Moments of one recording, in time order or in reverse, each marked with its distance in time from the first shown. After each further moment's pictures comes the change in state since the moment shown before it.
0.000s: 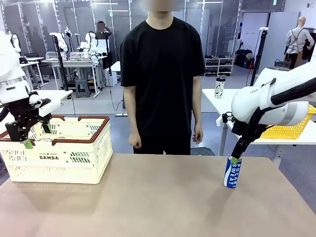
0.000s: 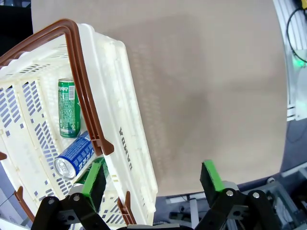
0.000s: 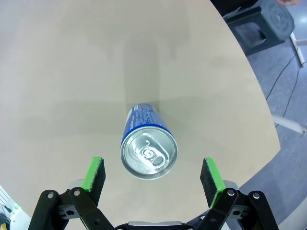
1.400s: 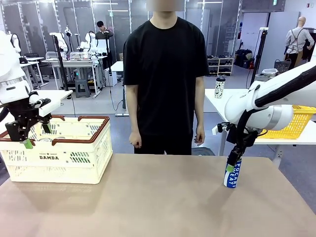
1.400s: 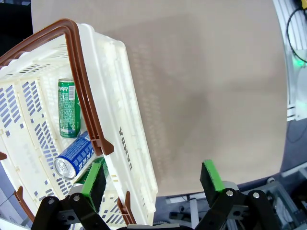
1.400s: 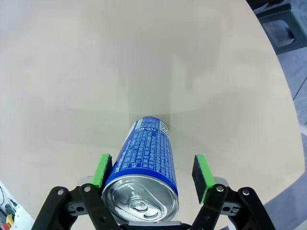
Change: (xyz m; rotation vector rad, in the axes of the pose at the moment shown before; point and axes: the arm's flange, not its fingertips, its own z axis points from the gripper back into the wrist) left arm 0.000 0.000 0.000 0.000 0.000 0.000; right arm 0.011 -0.023 -0.054 0.136 0.055 0.002
